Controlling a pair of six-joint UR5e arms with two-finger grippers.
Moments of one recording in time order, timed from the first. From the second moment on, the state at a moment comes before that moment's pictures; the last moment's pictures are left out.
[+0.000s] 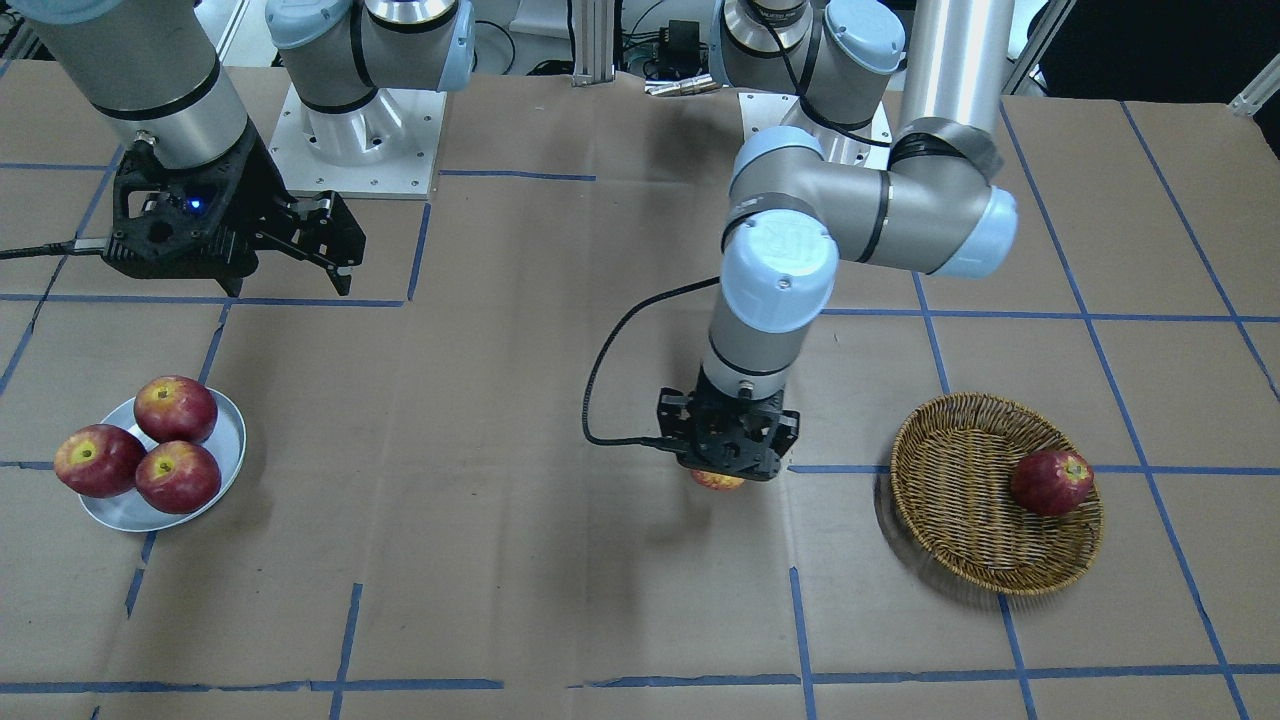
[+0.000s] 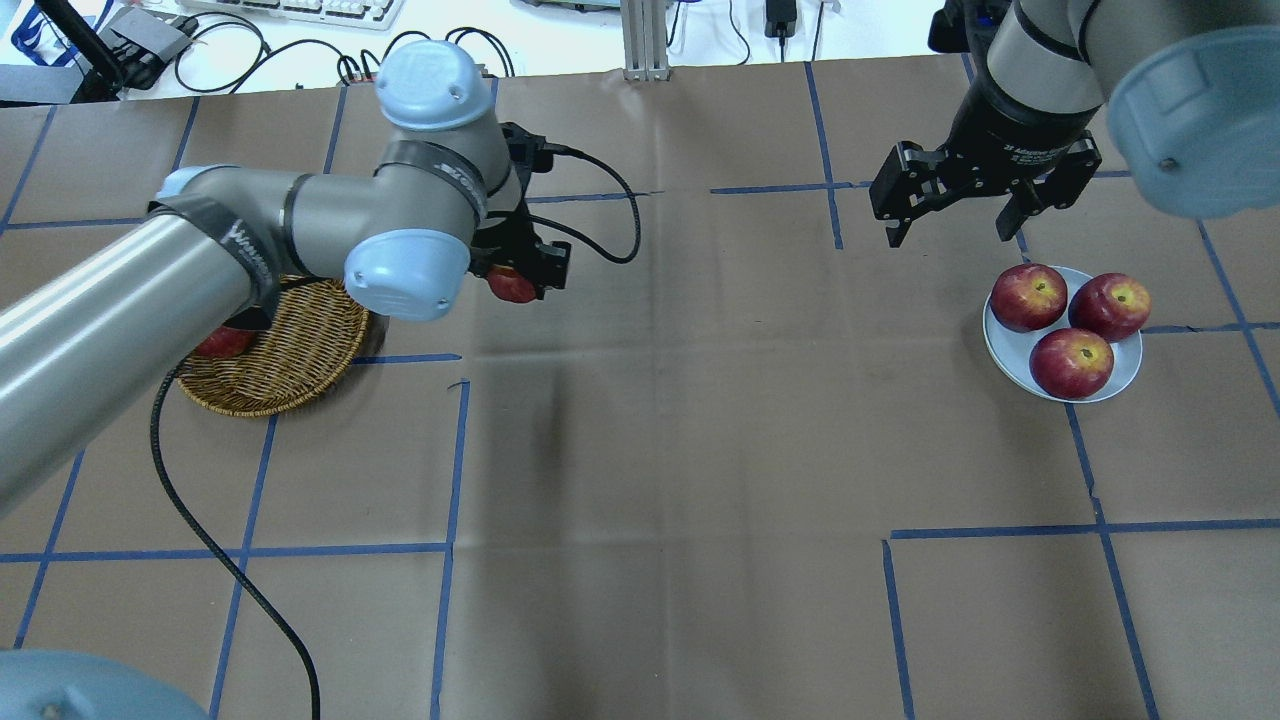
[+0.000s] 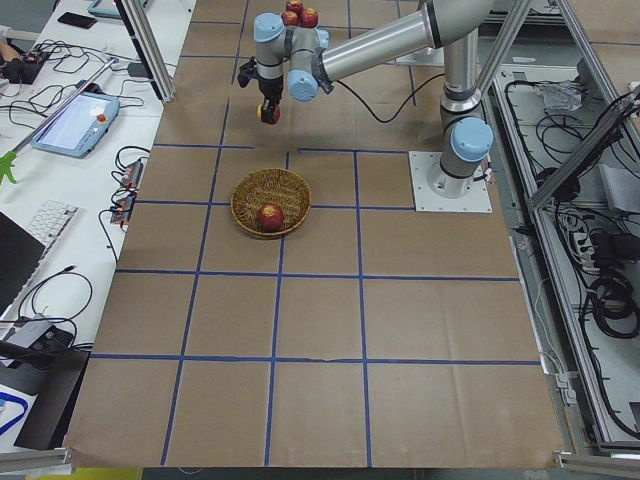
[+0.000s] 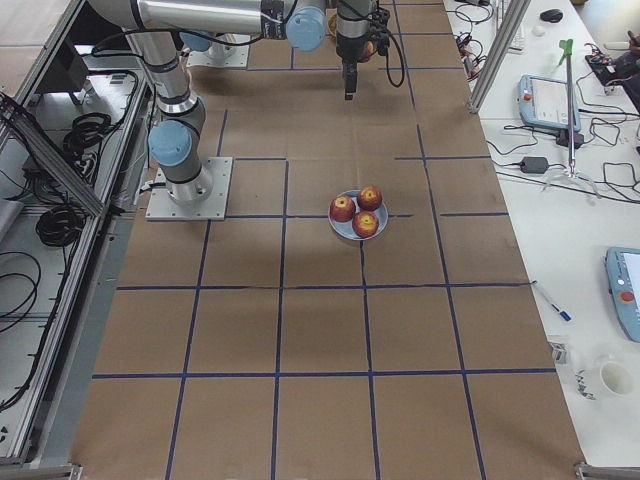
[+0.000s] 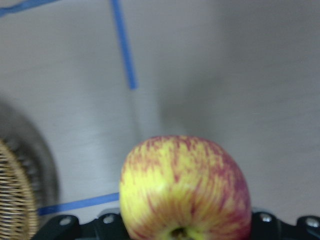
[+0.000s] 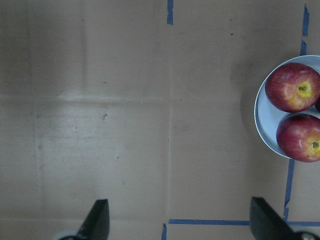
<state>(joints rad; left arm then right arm) -1.79 -1.96 -1.70 -1.00 1.59 0.00 1.54 -1.55 1.63 -1.66 -1.55 -0.05</state>
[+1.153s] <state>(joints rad) -1.95 -2.17 -1.59 -0.94 1.58 -0.11 1.54 -1.55 1.63 -1.66 -1.55 -0.05</state>
